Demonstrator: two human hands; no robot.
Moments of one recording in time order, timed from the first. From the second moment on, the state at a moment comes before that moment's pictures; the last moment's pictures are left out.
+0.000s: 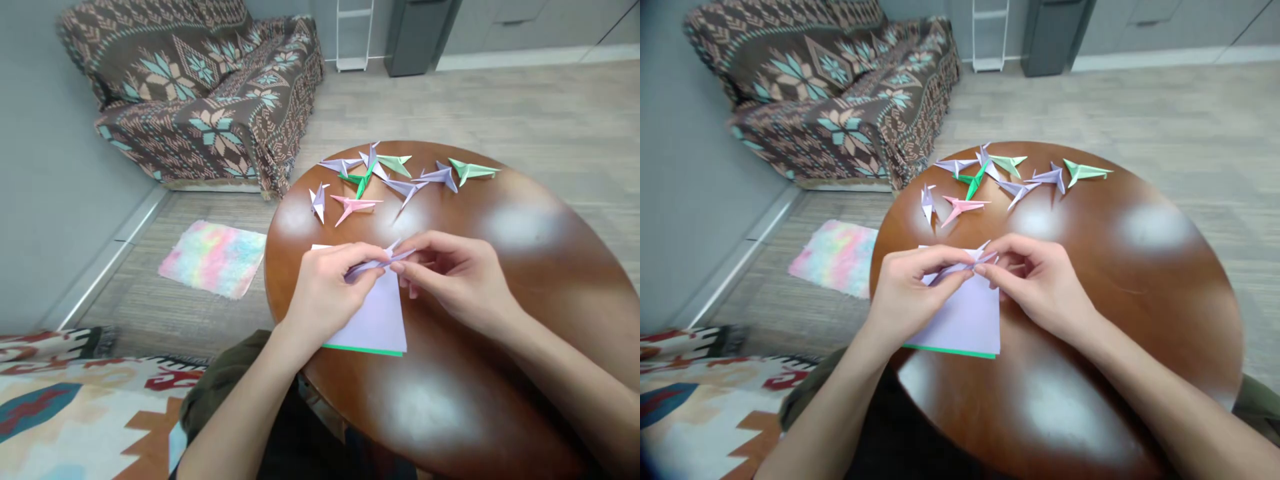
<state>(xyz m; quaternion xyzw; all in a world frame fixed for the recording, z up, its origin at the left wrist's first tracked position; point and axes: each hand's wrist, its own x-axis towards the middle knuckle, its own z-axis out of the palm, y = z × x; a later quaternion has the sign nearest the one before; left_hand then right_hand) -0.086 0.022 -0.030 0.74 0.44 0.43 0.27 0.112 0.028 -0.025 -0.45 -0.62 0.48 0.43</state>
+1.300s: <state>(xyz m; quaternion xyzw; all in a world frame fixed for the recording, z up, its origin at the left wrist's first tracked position) -0.071 0.024 -0.036 0.39 0.34 0.46 0.72 0.111 0.026 -0.019 -0.42 -0.60 0.50 0.45</state>
